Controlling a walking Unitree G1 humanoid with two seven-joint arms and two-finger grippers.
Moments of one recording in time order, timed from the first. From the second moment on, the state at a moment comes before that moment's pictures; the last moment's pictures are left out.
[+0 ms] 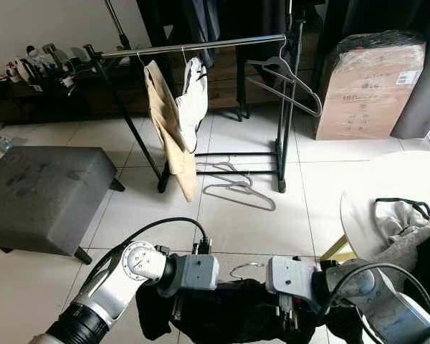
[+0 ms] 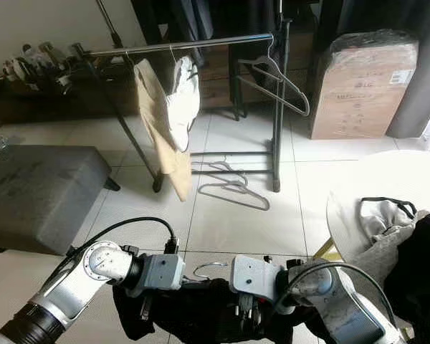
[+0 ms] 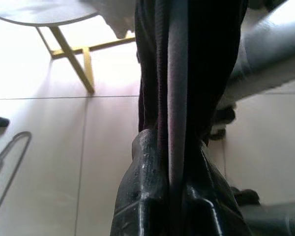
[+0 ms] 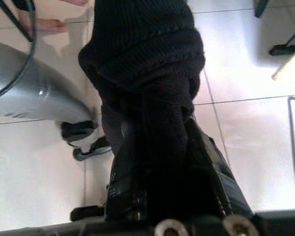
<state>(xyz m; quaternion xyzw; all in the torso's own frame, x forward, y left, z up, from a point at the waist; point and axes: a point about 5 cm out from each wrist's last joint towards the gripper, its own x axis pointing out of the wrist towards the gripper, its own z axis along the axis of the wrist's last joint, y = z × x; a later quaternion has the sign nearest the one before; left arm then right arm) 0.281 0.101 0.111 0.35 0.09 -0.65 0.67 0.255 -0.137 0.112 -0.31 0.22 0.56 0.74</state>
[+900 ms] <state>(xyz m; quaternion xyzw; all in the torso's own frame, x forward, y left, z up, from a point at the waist) 0.277 0.106 0.107 0.34 0.09 -0.63 0.70 0.264 -0.145 0.105 -0.32 0.24 0.54 0.74</state>
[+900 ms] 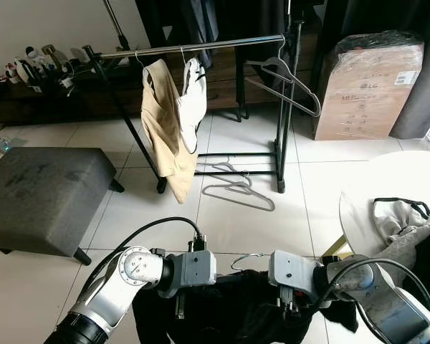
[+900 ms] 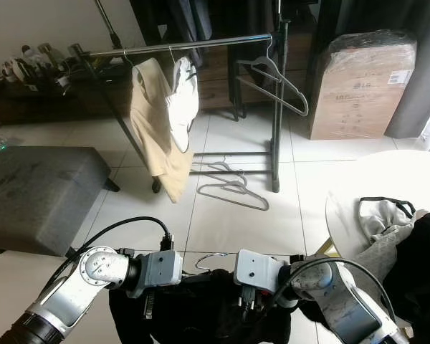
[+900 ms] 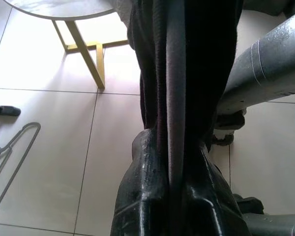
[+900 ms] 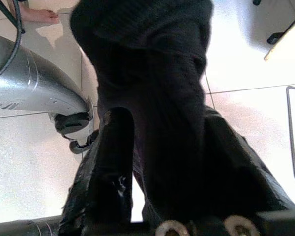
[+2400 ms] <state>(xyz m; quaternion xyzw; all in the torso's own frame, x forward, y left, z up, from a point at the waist) 0.292 0.163 0.083 0.07 0.12 -0.19 0.97 0.297 -0.213 0.034 -0.14 0.32 0.16 0.92</state>
